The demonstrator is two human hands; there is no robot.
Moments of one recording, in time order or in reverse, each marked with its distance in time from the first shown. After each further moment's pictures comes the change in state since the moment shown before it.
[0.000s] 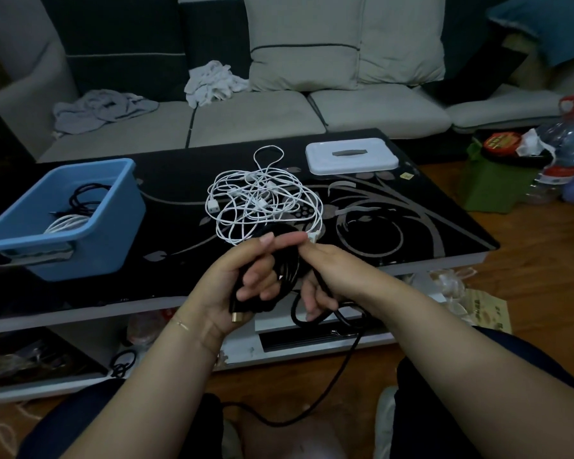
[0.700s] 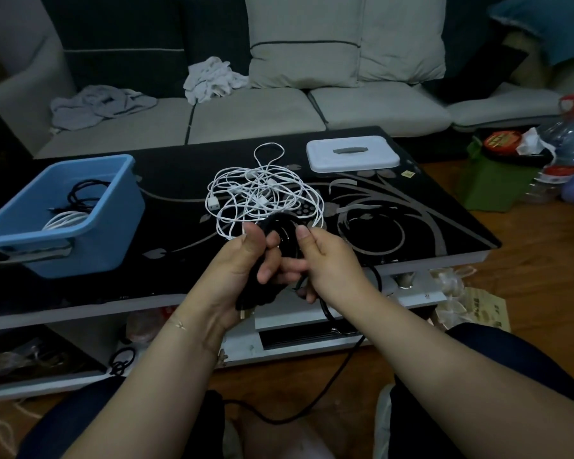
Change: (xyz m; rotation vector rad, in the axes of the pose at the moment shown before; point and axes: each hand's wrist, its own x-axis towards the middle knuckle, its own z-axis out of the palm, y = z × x) left_hand 0.000 -0.001 0.010 0.161 0.097 0.175; right_hand 0.016 0.010 0.016 -0.217 0.463 -0.265
